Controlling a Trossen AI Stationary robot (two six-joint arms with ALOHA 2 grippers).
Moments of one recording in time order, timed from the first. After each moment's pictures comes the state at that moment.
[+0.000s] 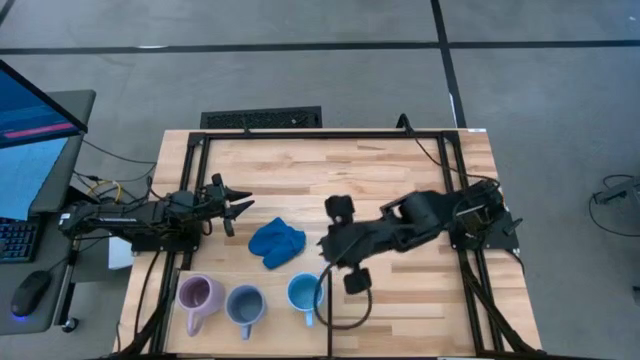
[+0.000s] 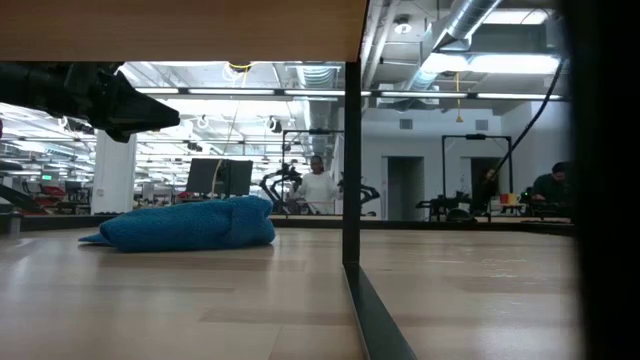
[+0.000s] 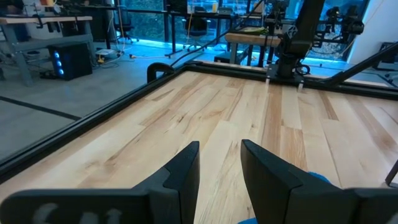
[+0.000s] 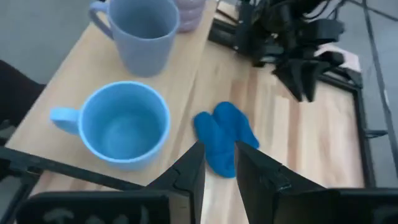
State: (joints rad) left arm 0.05 0.18 0.02 0.06 -0.29 -0.09; right arm 0.41 1.95 2.35 -1.22 0.27 -0.10
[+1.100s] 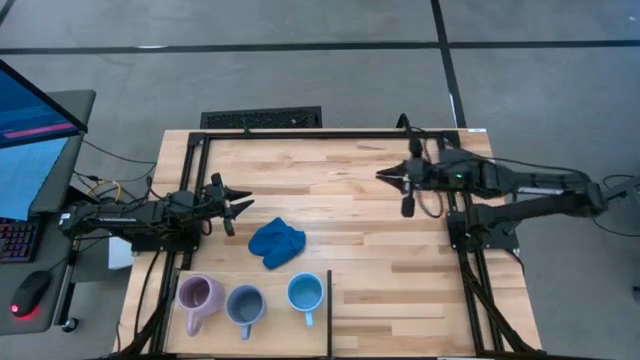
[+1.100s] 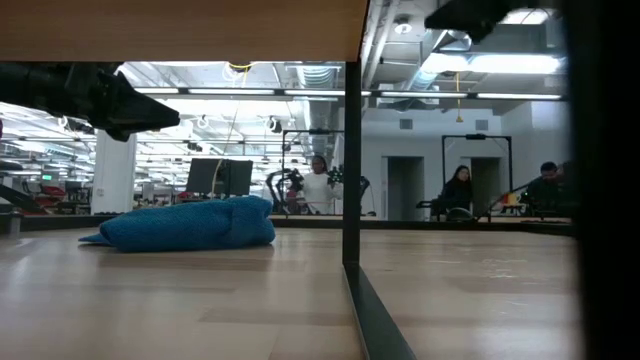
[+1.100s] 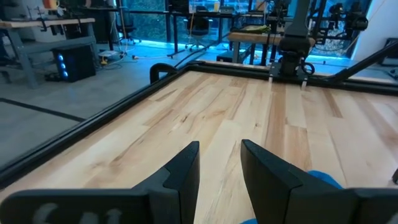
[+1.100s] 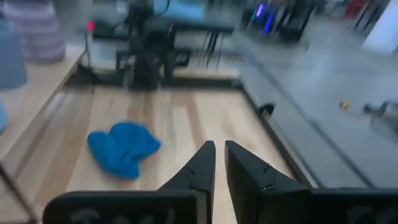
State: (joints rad) left arm 0.05 0.18 0.02 0.06 -0.30 -0.08; right arm -0.09 0.84 0.79 -0.21 0.09 -0.18
